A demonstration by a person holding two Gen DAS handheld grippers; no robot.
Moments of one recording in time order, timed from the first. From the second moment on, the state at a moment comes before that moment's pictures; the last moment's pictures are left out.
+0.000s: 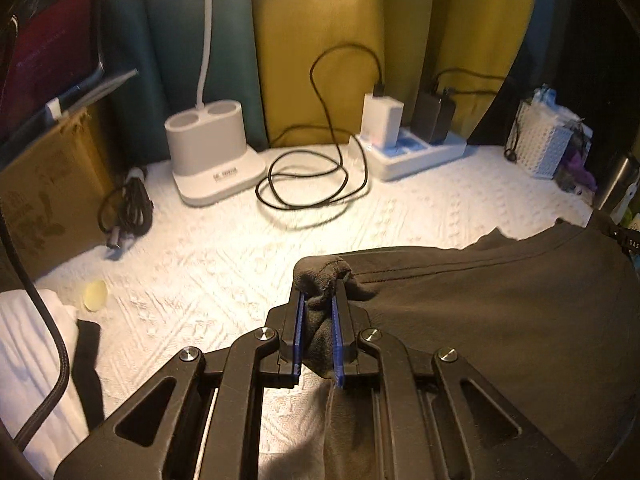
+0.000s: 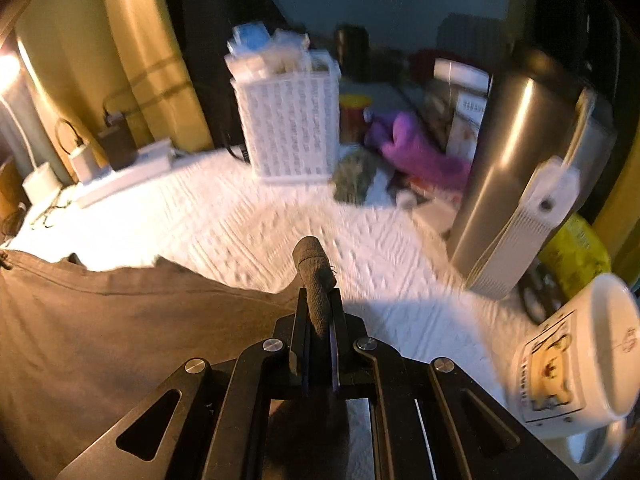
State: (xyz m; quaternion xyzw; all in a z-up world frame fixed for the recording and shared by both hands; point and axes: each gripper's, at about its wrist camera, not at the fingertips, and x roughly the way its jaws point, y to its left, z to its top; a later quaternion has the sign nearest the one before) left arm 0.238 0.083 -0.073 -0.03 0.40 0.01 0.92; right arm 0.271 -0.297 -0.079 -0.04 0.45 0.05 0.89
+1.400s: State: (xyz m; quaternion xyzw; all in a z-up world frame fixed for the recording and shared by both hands) left arm 0.183 0.082 -0.070 -0.08 0.39 0.03 0.91; right arm 0.176 -0.348 -0.056 -0.05 0.46 0.01 0.88
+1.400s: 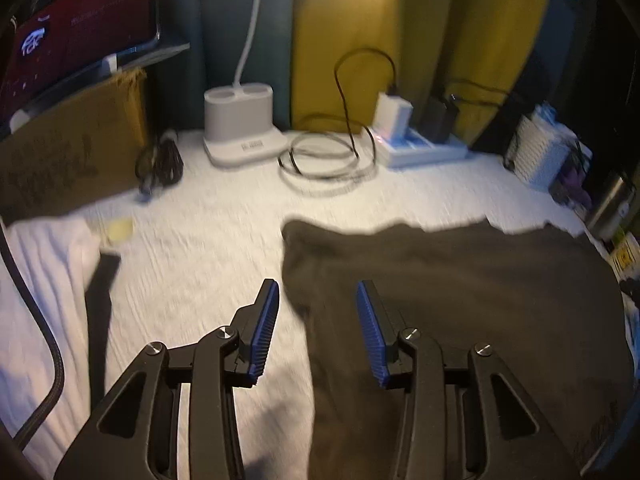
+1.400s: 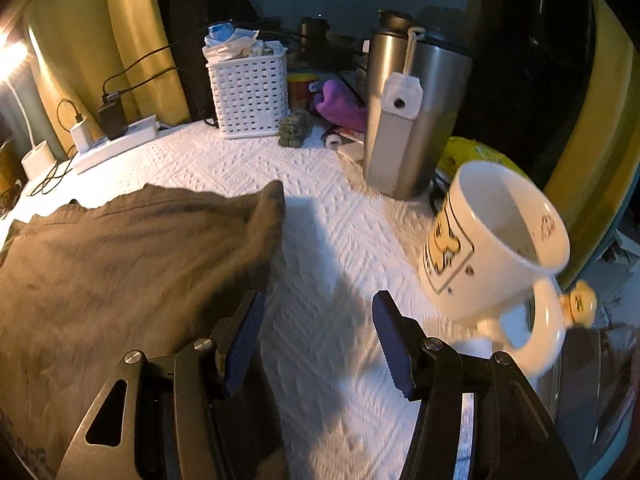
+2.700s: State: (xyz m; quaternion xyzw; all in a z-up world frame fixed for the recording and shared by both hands) left arm 0.049 0.035 -0.091 -0.06 0.42 -0.07 0.90; right arm 0.062 -0.336 -0.069 -0.01 0.47 0.03 0.88
